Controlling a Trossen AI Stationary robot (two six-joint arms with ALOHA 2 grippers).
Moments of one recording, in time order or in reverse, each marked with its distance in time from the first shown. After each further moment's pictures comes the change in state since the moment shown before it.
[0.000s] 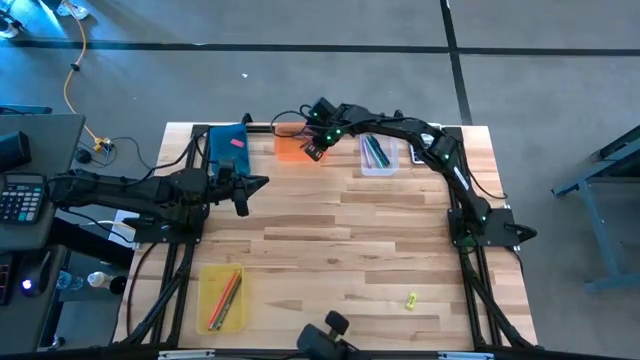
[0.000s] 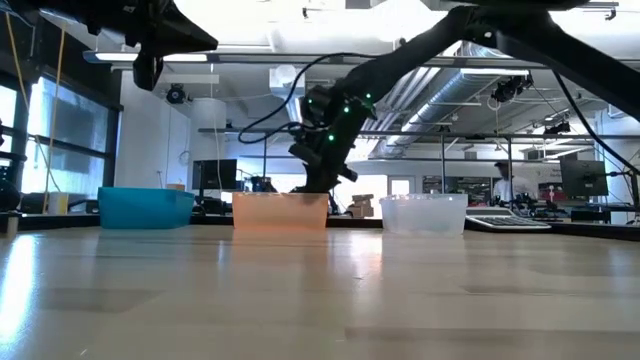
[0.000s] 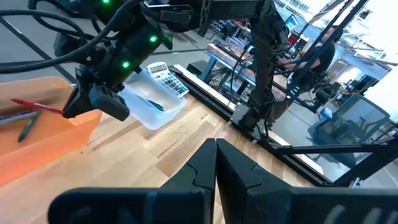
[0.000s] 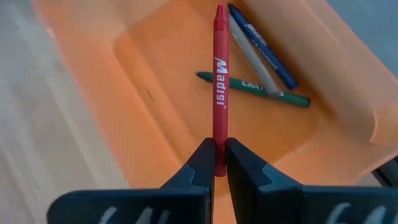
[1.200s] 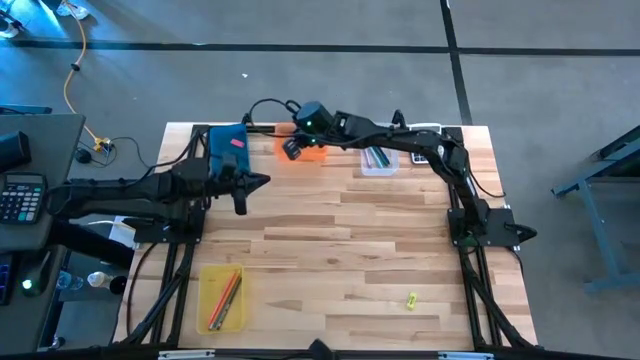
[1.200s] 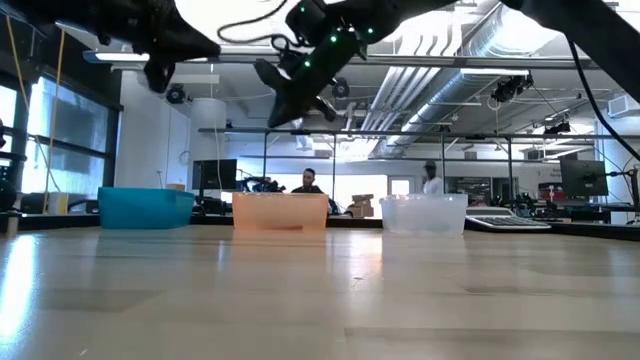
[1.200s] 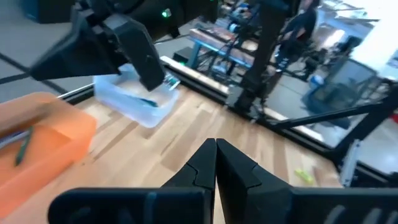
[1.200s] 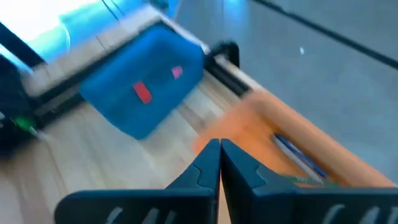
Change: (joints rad) left arm 0.176 -0.003 0.000 -0.019 0.276 0.176; right arm 0.188 -0.180 0.001 0.226 0.268 0.242
